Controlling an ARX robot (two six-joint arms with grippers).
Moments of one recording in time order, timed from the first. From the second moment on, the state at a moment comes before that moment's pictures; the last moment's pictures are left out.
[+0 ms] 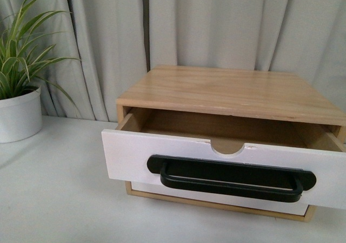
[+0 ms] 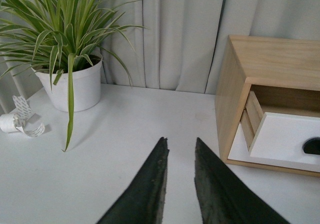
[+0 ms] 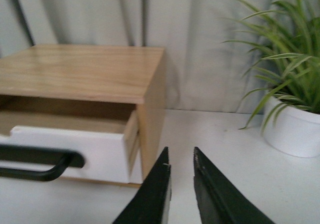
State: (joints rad) left arm -0.13 0.40 0.12 0.28 -0.13 0.01; right arm -0.01 0.15 0.11 0.02 -0.01 -0.02
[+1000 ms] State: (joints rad) left arm 0.00 0.01 0.01 0.00 0.00 0.00; right arm 0.00 0.00 0.01 0.00 0.00 -0.01
